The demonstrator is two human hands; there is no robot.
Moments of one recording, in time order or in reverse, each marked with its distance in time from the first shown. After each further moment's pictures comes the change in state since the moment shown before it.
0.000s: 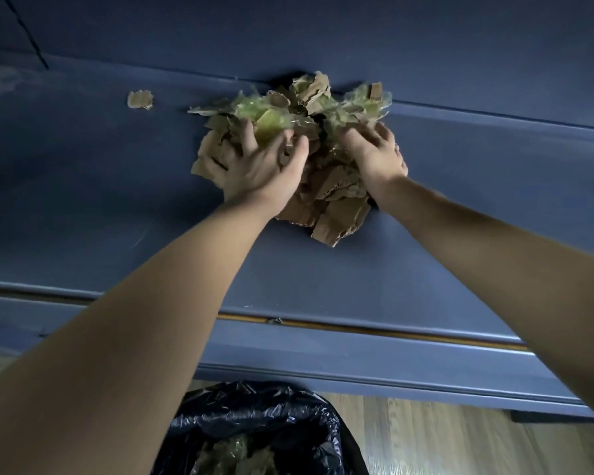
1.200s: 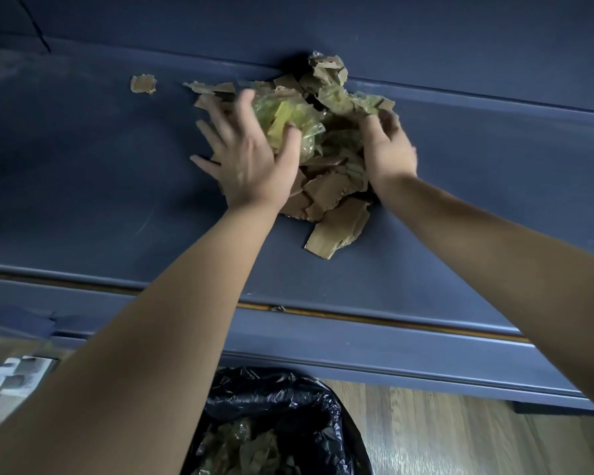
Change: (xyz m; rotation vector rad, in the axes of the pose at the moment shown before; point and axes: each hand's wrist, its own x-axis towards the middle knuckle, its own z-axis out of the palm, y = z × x) left_hand -0.017 0.000 0.005 -0.375 0.326 -0.043; right_hand -0.012 -0.006 0.009 0.105 0.071 0.048
